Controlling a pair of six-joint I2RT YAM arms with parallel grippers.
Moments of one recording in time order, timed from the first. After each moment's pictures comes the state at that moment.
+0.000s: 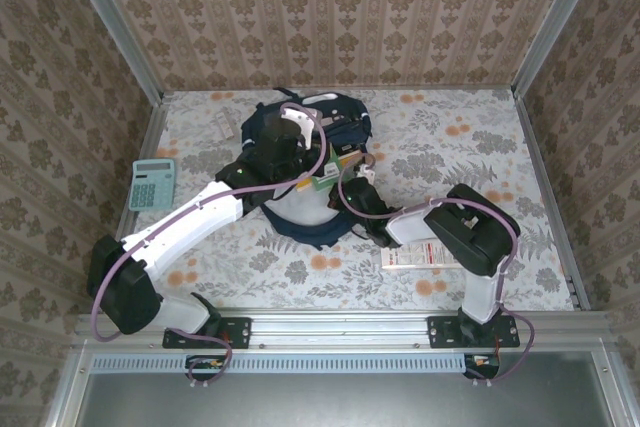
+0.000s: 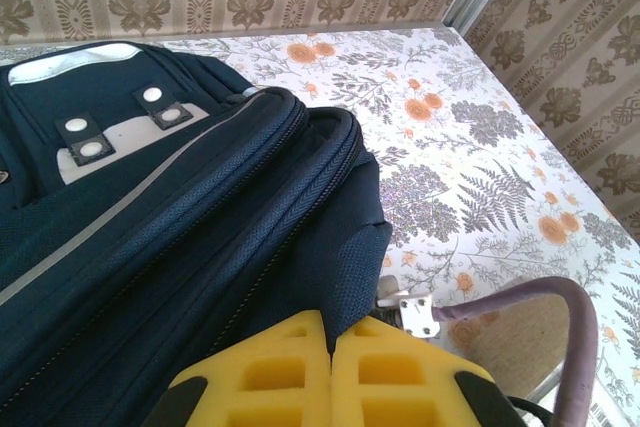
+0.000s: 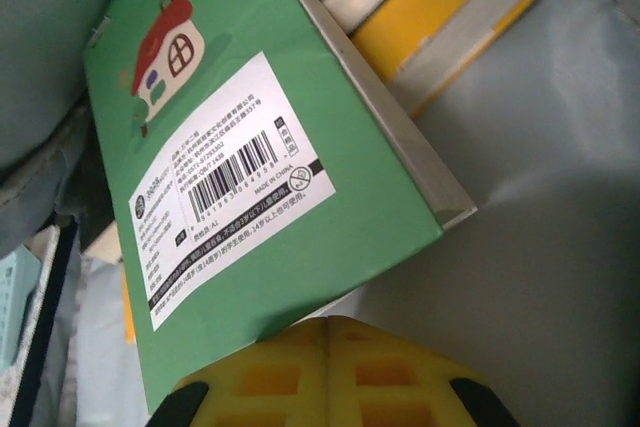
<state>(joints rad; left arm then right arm) -0.77 1.39 1.16 -0.22 0.00 -0.39 0.71 1.87 0.78 0.62 0.22 0.94</state>
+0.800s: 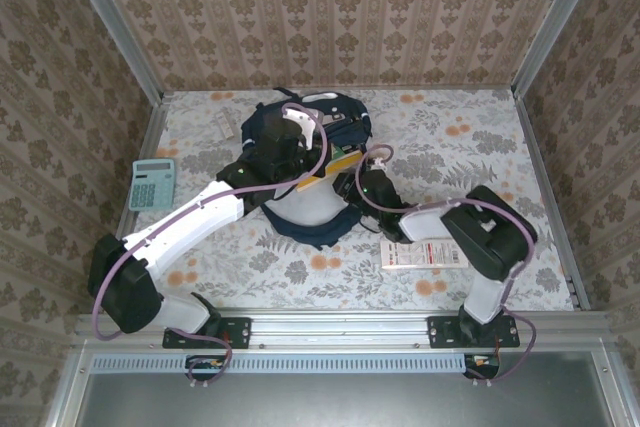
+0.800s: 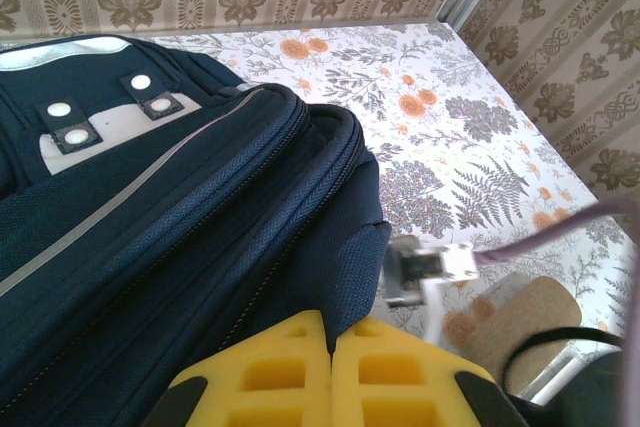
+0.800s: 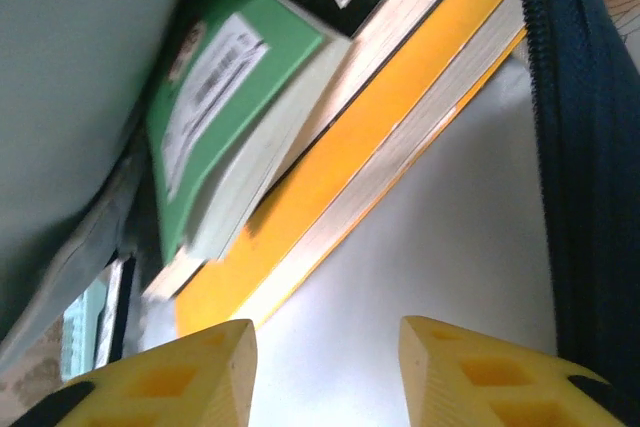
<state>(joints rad) -0.77 1.39 1.16 -0.22 0.01 -0.39 0.64 1.73 0.69 0.60 0.10 1.00</state>
